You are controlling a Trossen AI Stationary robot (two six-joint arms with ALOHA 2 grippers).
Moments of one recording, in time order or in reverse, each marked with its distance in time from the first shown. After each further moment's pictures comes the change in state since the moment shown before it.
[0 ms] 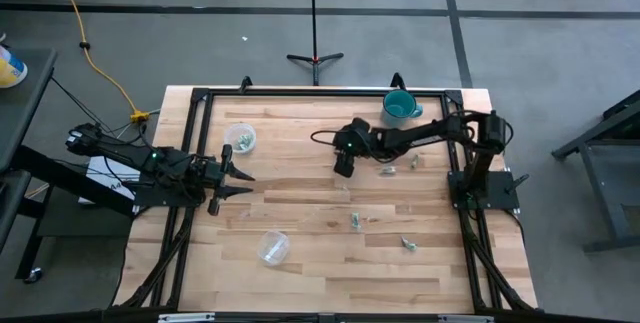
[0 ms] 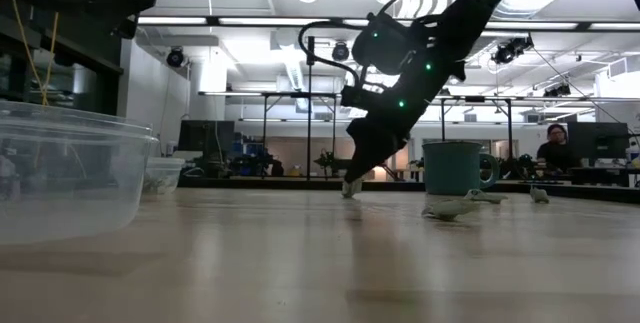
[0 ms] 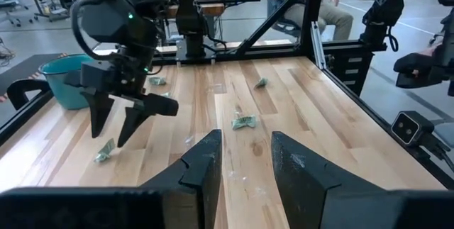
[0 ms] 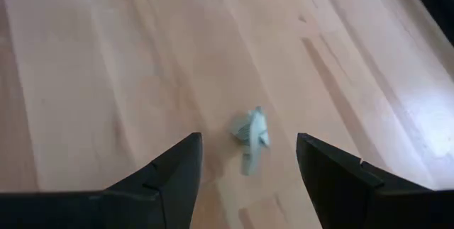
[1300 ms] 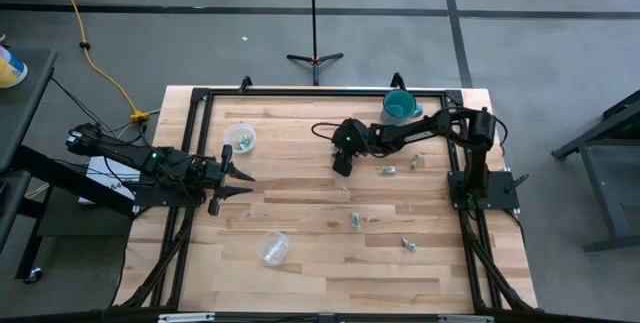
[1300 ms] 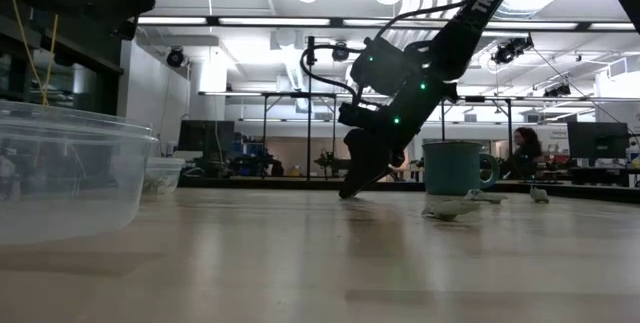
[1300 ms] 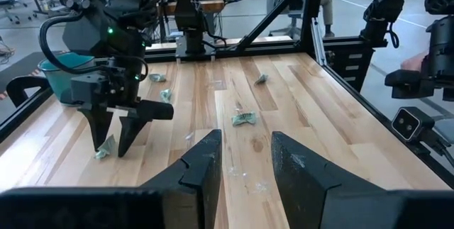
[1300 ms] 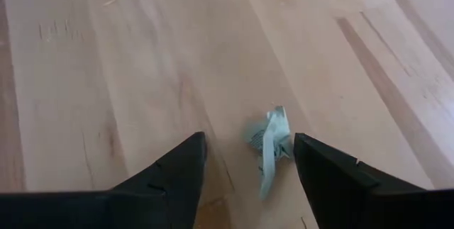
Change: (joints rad) left arm 0.000 0.000 0.000 -0.013 0.001 0.000; right arm -0.070 0.084 0.000 0.080 -0.181 0.018
